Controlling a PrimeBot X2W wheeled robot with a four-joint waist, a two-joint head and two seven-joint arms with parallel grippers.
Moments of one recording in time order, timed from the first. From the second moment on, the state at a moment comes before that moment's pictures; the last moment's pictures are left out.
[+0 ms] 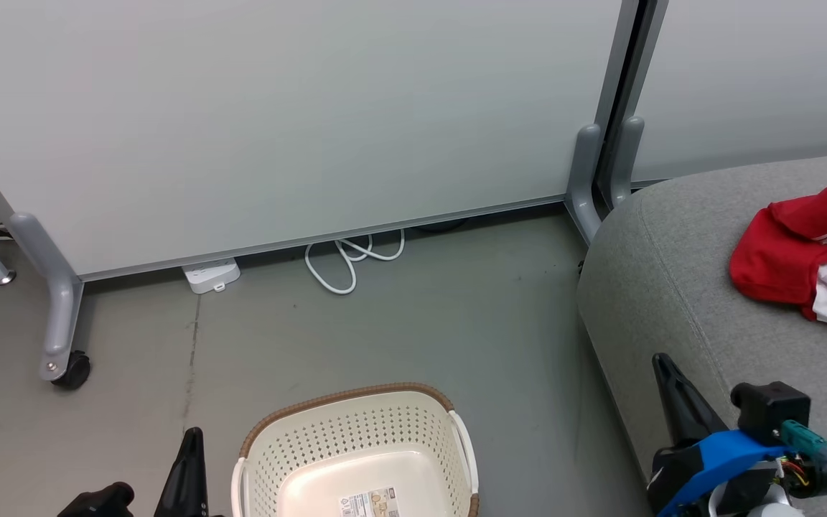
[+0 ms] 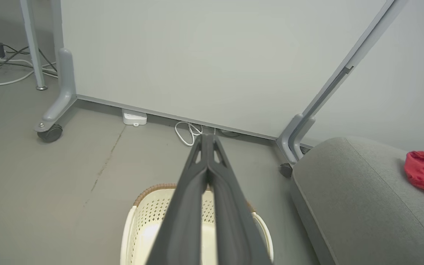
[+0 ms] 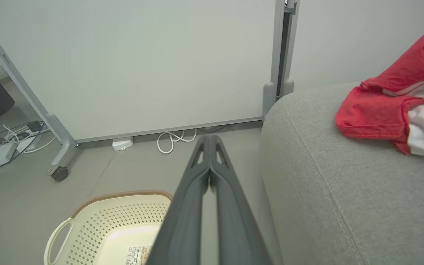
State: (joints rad) left arm 0.06 0.12 -0.07 0.34 -0.50 -0.13 -0.23; right arm -0.07 -0.05 -0.01 0.24 0.14 0.13 -0.04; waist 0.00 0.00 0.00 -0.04
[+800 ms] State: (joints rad) left arm 0.03 0.09 -0.02 0.32 -0.83 -0.13 -0.13; right arm -0.07 -0.05 -0.04 0.24 0.59 0.13 0.00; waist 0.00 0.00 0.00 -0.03
